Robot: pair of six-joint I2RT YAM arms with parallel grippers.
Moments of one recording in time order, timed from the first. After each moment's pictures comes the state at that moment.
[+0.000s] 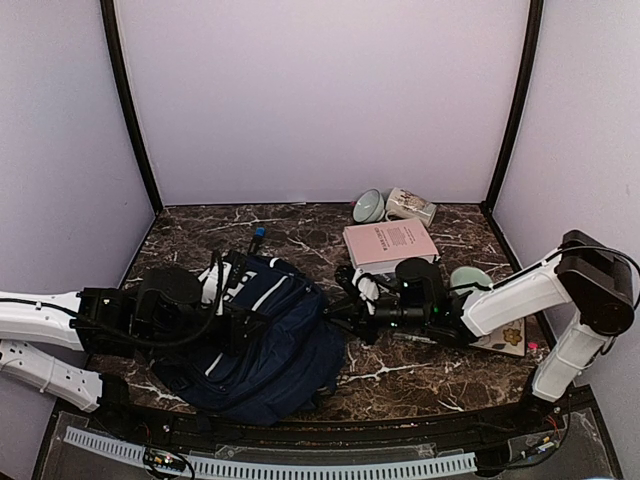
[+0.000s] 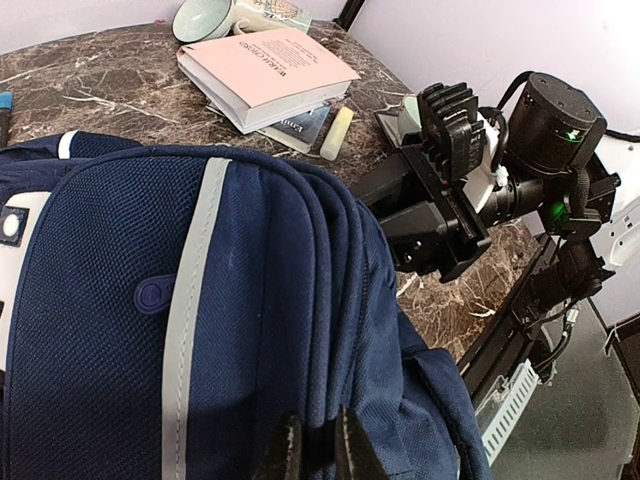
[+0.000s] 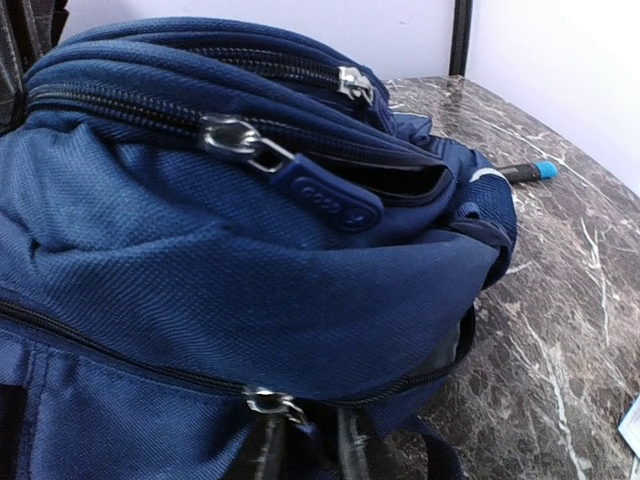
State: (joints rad) left arm -1.26 0.99 0.74 -0.30 -0.32 -0.67; right arm 0.94 1.64 0.65 0.64 -0.34 -0.06
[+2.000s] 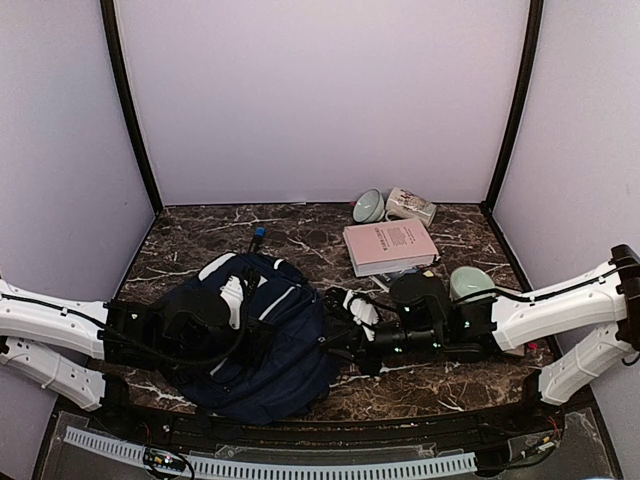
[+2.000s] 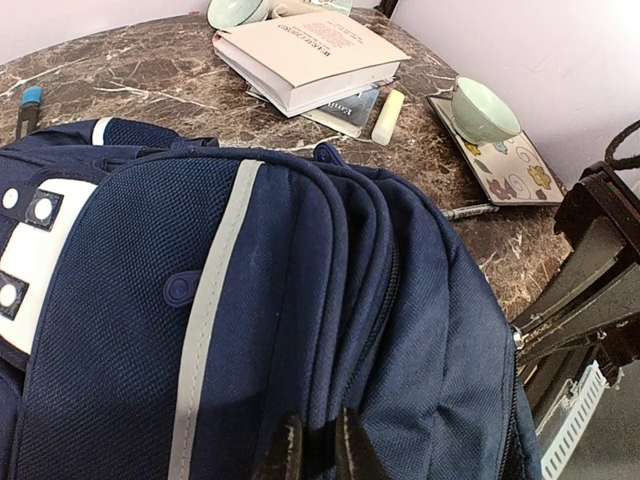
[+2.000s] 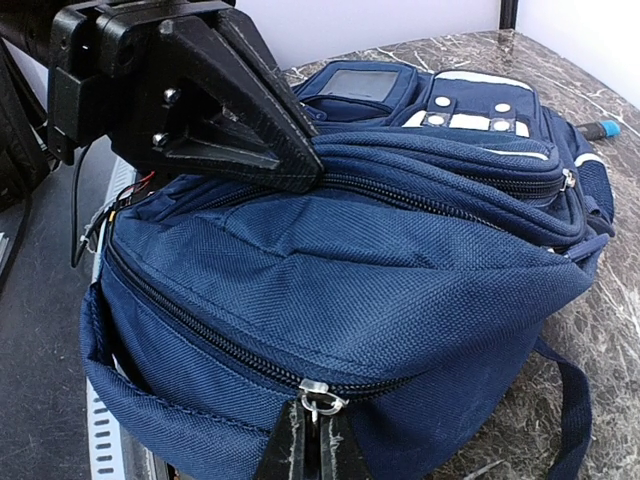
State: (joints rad) left arm -1.28 1.11 0.68 -0.21 -0.45 -0.66; right arm 1.20 1.39 0.70 0.23 -0.19 0.09
